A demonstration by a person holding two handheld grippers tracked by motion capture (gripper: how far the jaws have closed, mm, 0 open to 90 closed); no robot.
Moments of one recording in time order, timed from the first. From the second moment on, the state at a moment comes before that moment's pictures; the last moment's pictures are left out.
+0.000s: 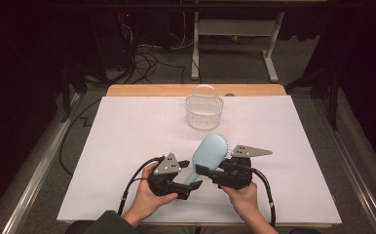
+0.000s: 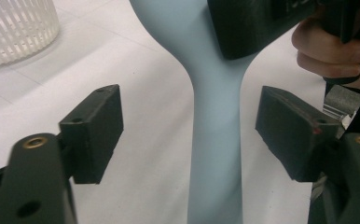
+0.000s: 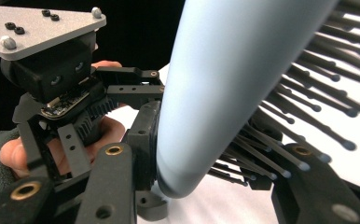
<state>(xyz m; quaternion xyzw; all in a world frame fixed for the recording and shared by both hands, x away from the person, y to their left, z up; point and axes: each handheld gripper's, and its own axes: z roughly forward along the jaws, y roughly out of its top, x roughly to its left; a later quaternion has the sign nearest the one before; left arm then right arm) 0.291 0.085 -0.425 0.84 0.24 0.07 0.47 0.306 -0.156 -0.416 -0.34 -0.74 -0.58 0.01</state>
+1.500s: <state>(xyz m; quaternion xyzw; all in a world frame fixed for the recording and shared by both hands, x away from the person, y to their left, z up) 0.297 0.188 -0.426 0.80 0.34 0.14 0.47 0.310 -0.175 -0.404 -0.35 -0.74 -0.57 -0.02</state>
